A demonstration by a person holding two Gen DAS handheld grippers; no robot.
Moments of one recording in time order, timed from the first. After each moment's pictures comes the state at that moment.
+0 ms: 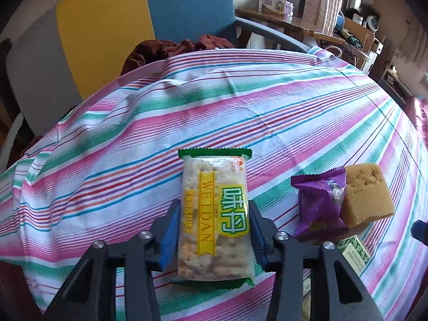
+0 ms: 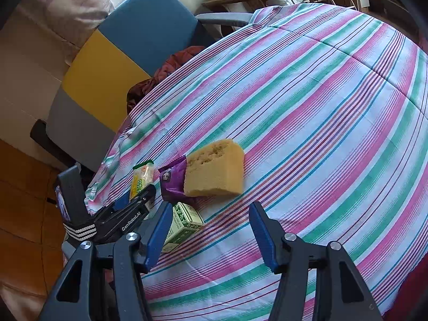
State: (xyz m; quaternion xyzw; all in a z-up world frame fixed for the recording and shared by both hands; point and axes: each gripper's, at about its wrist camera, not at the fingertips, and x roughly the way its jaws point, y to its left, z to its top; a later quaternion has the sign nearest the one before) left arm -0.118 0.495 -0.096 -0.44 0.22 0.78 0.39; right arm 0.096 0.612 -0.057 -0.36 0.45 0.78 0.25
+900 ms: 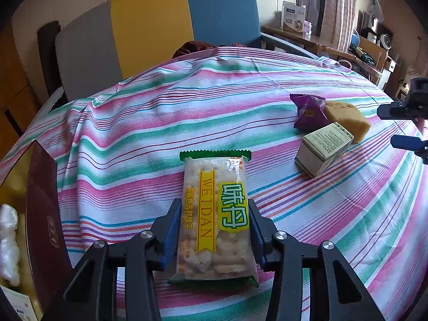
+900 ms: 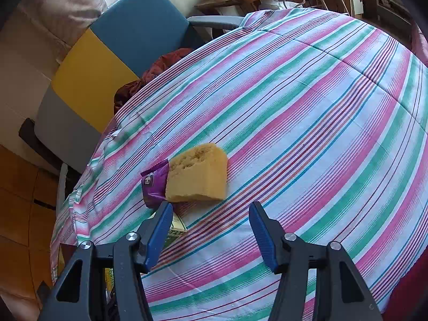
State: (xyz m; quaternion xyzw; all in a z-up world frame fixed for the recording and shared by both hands) left arm -0.037 0.372 -0.100 -0.40 0.18 0.83 0.34; right arm 0.097 0.618 -0.063 -0.37 0.42 0.78 0.28
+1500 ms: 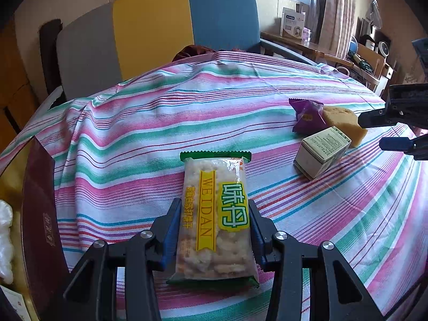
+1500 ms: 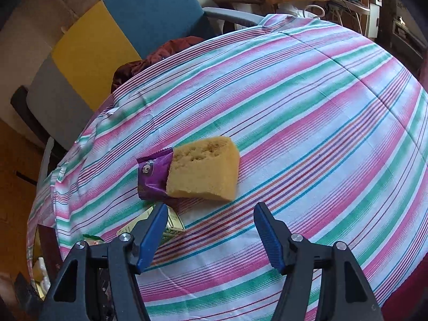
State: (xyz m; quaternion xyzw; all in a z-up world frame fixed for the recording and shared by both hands) left arm -0.038 0.367 -0.102 -0.39 0.16 0.84 0.35; right arm 0.060 0.607 -0.066 -0.42 0.34 0.79 0.28
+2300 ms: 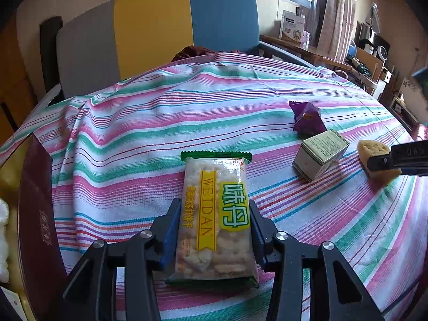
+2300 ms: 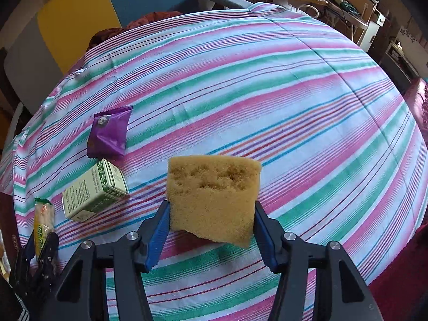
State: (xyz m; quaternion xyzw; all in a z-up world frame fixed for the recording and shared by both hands) left arm -0.040 0.365 -0.104 -0.39 0.15 0.84 0.35; right arm 0.088 0.607 -0.089 -0.50 0.28 0.75 0.32
